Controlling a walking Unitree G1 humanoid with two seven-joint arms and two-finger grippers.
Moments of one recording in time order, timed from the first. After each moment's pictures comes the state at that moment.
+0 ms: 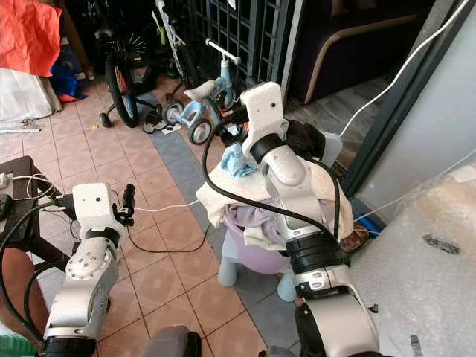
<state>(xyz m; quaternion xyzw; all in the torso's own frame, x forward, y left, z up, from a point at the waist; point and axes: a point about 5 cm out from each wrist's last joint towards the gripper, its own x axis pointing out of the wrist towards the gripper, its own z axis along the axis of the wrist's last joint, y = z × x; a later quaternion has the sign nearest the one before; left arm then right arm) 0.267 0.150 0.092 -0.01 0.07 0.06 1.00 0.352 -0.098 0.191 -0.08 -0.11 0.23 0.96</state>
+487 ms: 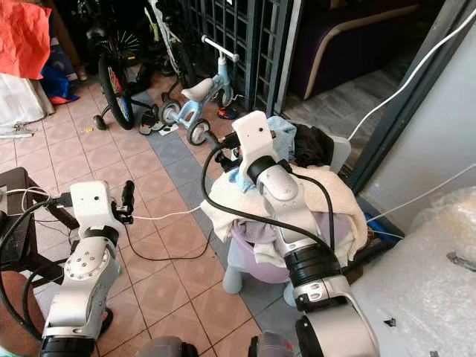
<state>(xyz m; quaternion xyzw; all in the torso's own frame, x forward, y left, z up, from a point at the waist) 0.267 0.153 0.093 0.00 0.05 0.06 1.00 0.346 -0.090 0.165 -0.10 -0.06 0.23 0.97</state>
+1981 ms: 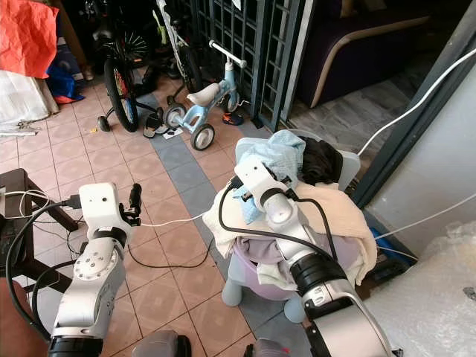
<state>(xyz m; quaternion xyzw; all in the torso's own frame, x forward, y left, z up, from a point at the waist) 0.267 0.150 0.091 -0.01 0.07 0.07 1.00 0.343 -0.111 0.092 -0.30 0.11 0.16 0.94</state>
